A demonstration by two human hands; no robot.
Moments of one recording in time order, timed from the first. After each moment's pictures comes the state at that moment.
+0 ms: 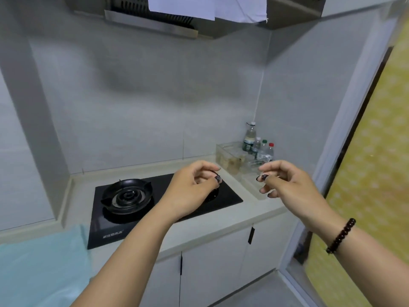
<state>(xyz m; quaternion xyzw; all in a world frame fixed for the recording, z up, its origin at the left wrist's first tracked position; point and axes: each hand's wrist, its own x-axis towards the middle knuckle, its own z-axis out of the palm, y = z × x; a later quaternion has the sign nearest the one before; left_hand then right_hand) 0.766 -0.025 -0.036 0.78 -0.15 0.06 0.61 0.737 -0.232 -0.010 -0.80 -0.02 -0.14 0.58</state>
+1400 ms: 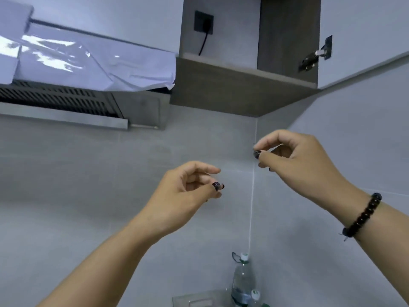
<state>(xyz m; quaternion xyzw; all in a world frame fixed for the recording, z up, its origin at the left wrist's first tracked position) 1.266 -0.345 0.161 0.72 -0.23 0.28 0.59 1.296 -0.545 0.218 -0.75 -0.31 -0.39 0.43</state>
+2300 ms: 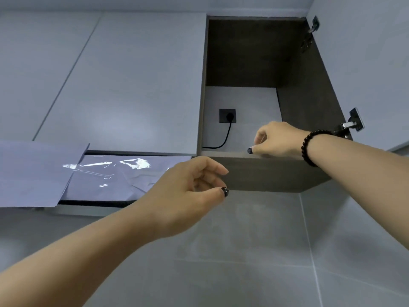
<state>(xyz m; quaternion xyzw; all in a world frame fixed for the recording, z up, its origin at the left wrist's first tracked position) 1.243 -0.340 0.310 0.81 -0.21 0.46 0.30 1.376 -0.519 0.444 -0.82 -0.33 -0.44 0.14</state>
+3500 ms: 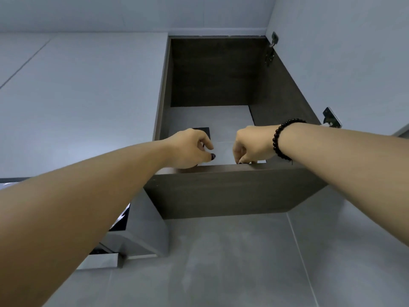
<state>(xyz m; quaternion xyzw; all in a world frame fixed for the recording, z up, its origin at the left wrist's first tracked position) 1.373 -0.368 0.467 0.87 -0.12 0.47 0.04 1.436 -0.533 0.486 -0.83 -0.31 -0.45 -0.06</state>
